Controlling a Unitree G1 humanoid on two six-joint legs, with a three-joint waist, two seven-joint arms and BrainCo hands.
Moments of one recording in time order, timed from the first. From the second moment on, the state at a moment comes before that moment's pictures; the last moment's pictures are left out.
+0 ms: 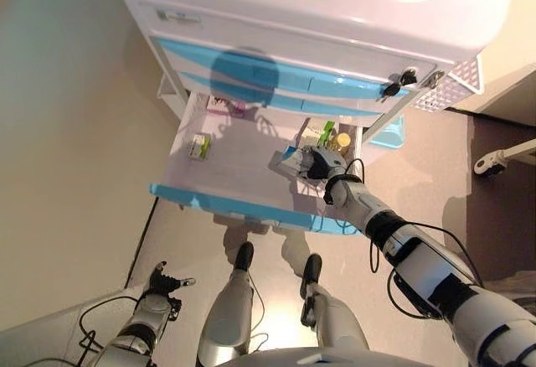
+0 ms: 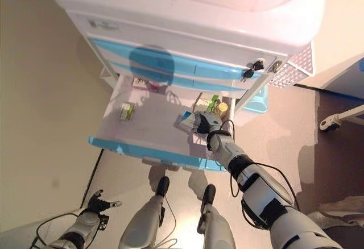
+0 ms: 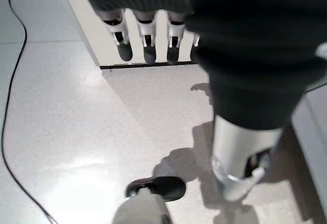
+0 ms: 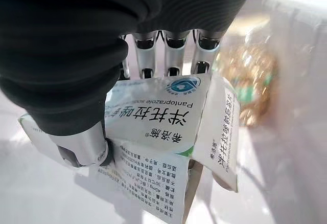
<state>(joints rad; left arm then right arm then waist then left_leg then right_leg) -0.11 0.36 -0.17 1.19 -0.03 -0.05 0.25 -0.74 -0.26 0.66 0.93 -0.48 0.04 -0.28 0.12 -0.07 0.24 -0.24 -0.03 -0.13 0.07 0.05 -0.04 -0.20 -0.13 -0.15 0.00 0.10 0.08</state>
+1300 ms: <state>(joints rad) 0.09 0.28 -0.04 1.22 0.10 -0.01 0.19 -0.22 -0.53 0.25 0.18 -0.39 -0.06 -0.18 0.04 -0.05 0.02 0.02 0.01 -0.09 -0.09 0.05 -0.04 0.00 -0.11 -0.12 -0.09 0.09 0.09</state>
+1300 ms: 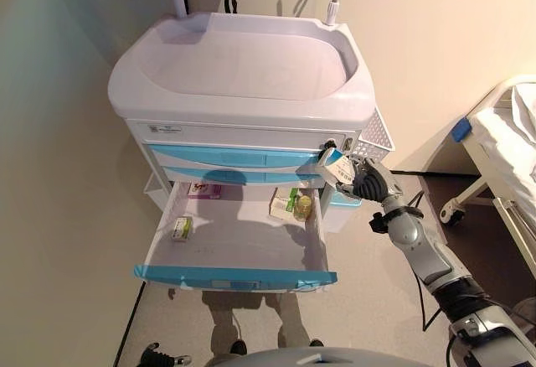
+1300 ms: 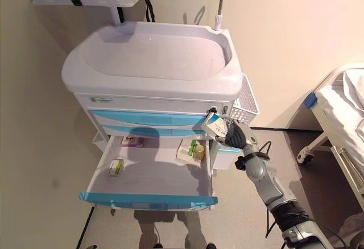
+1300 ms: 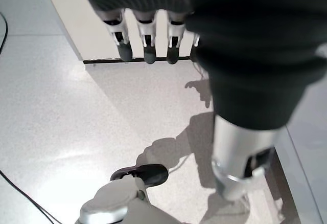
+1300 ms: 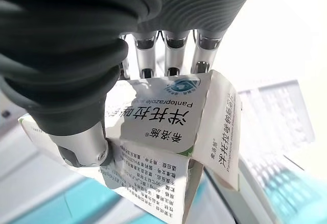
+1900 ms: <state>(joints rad) 0.10 0.28 -0.04 1.22 0.10 0.01 0.20 -0.37 -0.53 0.24 0.16 -0.36 -0.05 -0.26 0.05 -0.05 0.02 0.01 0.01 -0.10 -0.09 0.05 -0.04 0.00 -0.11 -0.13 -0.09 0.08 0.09</state>
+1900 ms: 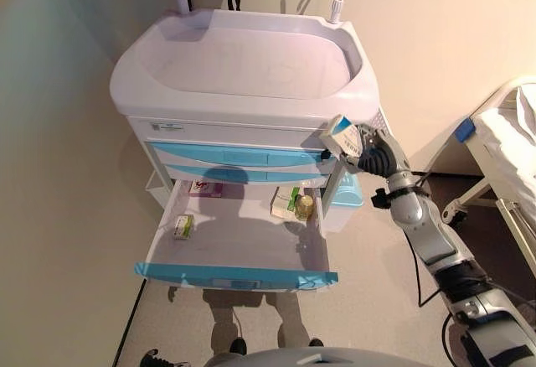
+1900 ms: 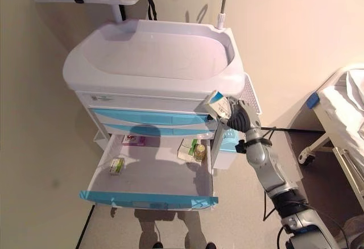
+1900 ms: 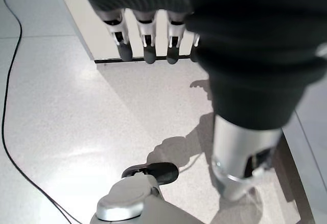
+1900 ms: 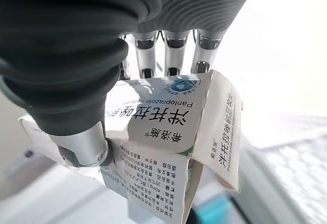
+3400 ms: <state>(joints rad) 0.09 0.34 -0.13 1.24 0.08 0.01 0.22 -1.16 -0.57 0.64 0.73 -0.34 -0.01 -0.29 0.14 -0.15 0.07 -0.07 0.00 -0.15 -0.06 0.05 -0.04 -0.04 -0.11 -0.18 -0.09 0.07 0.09</state>
